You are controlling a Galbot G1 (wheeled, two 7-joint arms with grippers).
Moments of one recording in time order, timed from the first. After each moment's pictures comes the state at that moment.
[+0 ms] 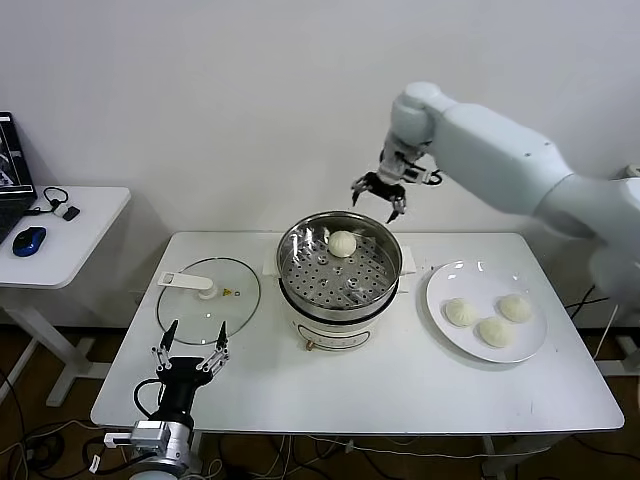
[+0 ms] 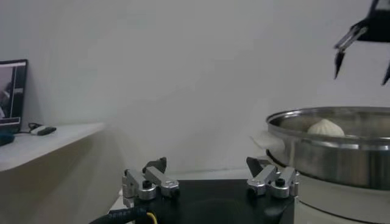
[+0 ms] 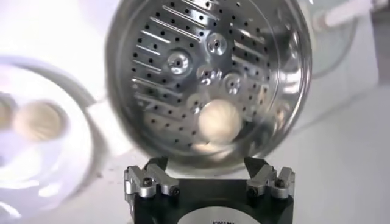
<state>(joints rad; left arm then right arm) 1.67 -1.45 -0.53 -2.11 -0.02 0.00 -0.06 0.58 1.05 -1.11 0.91 0.03 0.42 -1.30</state>
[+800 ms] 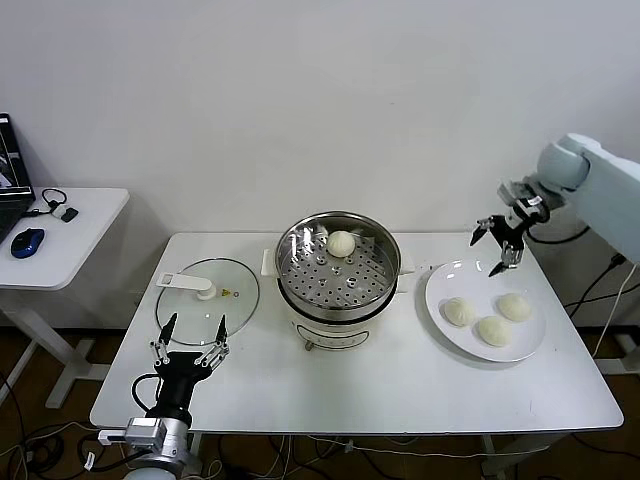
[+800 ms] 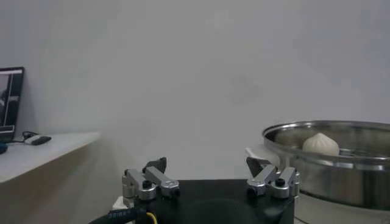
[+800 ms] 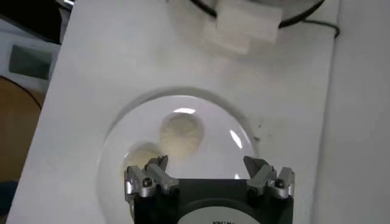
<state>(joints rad) 1.67 -1.44 -0.53 -2.14 -0.05 0.01 -0.06 0.31 0.72 -1.00 0.91 0.11 0.10 -1.33</state>
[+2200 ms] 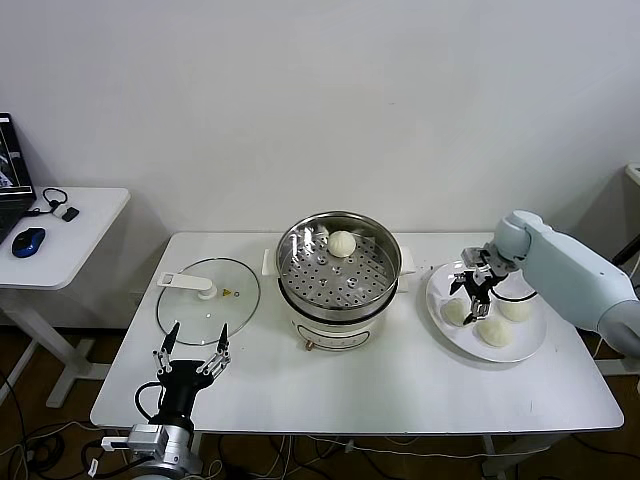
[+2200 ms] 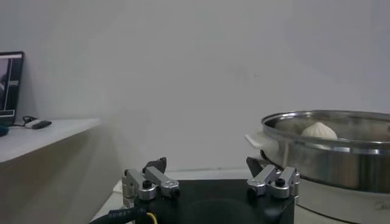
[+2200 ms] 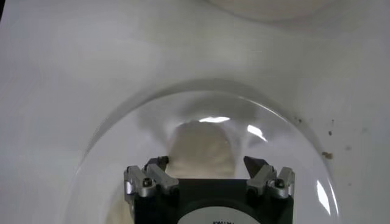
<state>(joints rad) 1.68 -1.44 -0.53 -2.11 -0.07 0.00 -0.06 0.02 0.88 -0.77 0.75 -0.11 0.10 -1.22</state>
